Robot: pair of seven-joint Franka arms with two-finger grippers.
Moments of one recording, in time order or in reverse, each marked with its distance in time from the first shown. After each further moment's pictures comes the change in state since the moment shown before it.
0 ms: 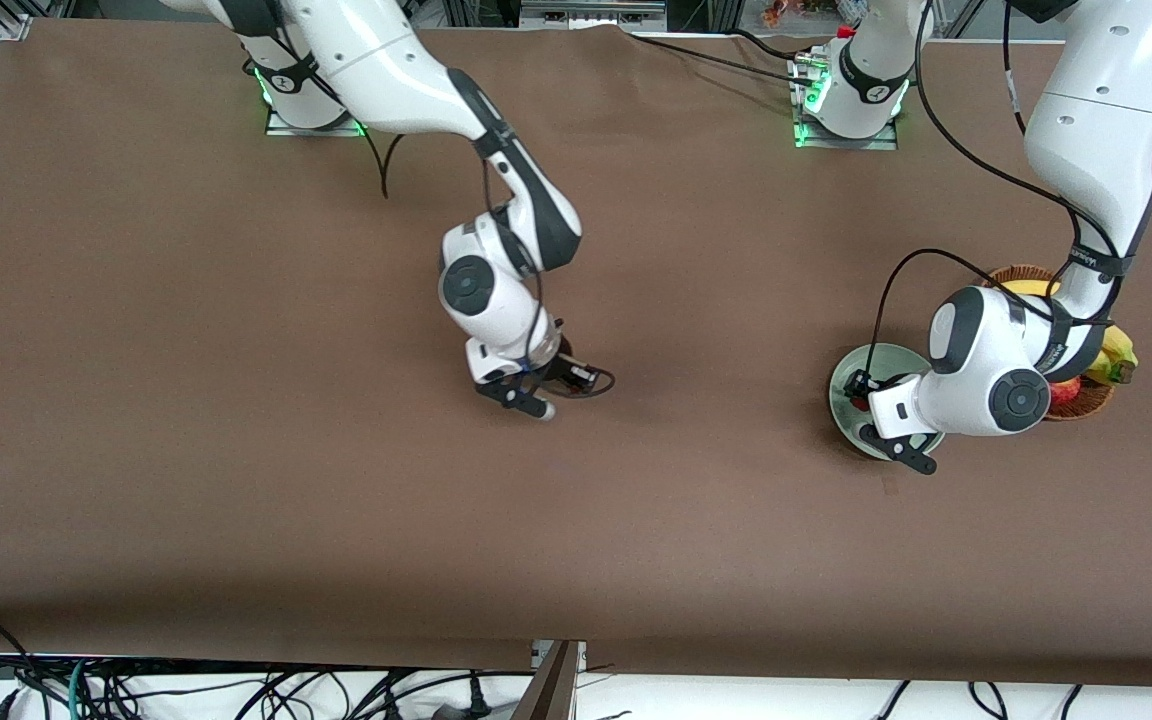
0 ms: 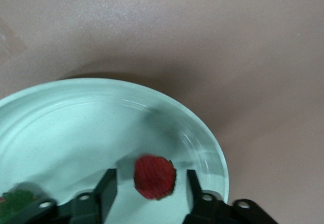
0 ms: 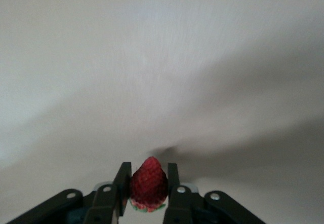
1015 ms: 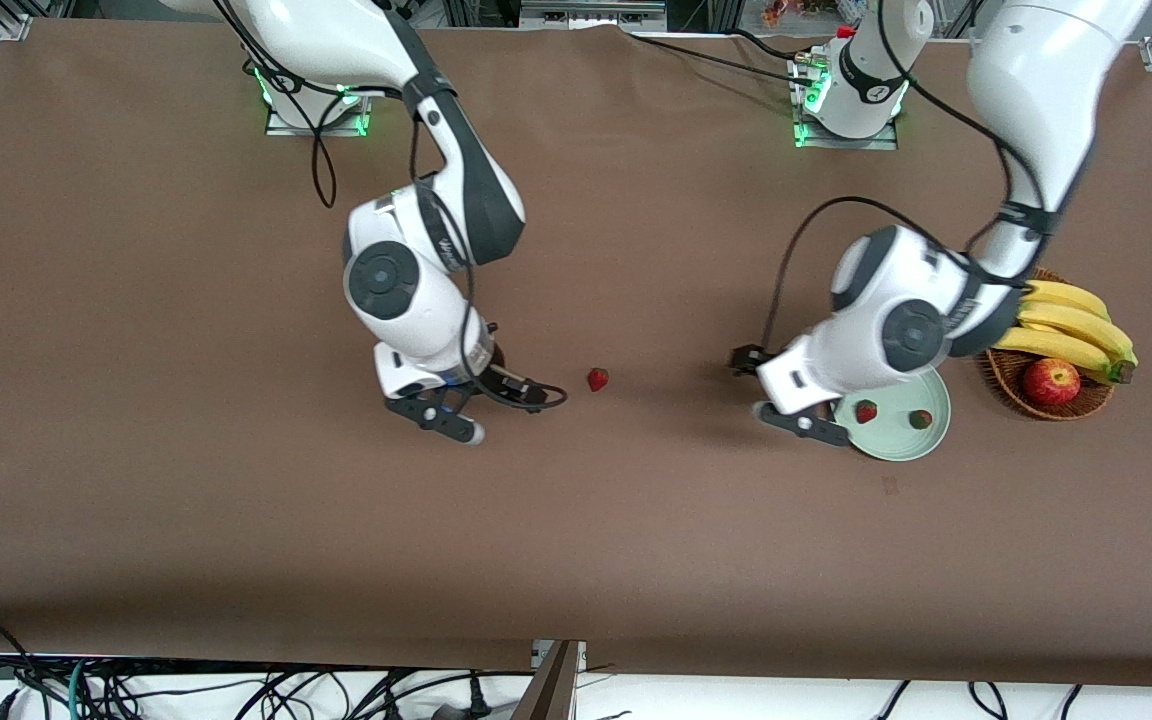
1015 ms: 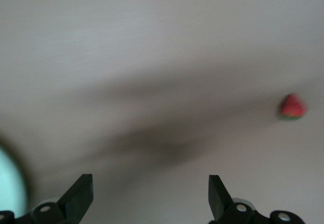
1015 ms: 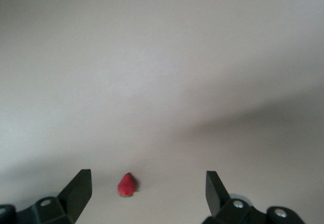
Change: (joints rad) left arm -0.153 -0.096 -0.216 0.026 -0.037 0.037 -0.569; right arm -0.004 -0.192 -0.318 0.144 -0.086 -0.558 -0.072
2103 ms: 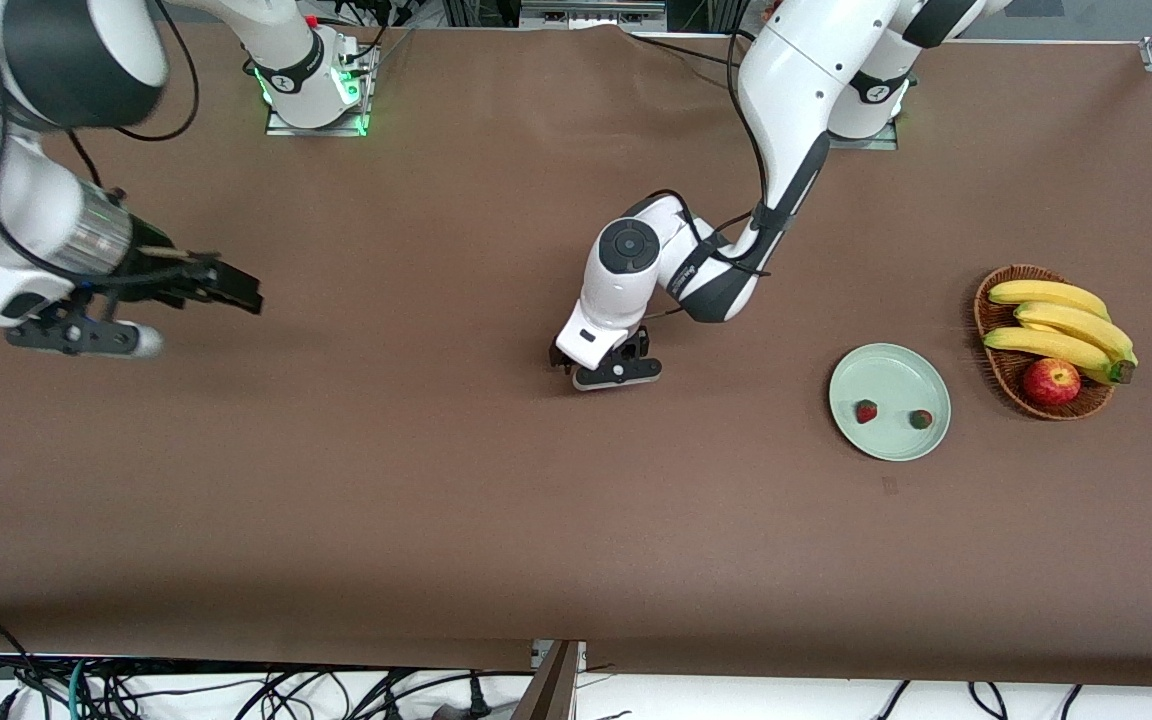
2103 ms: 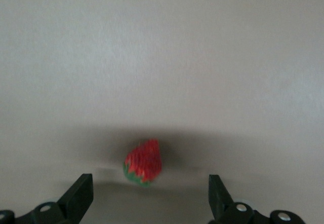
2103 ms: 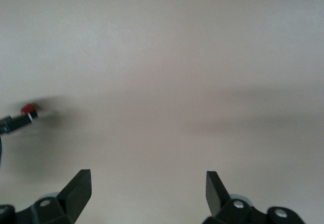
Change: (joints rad) left arm -0.681 0.205 0.401 0.164 0.001 0.312 -0.749; right arm -0.332 -0.512 0.052 -0.176 -0.301 -0.455 -0.551
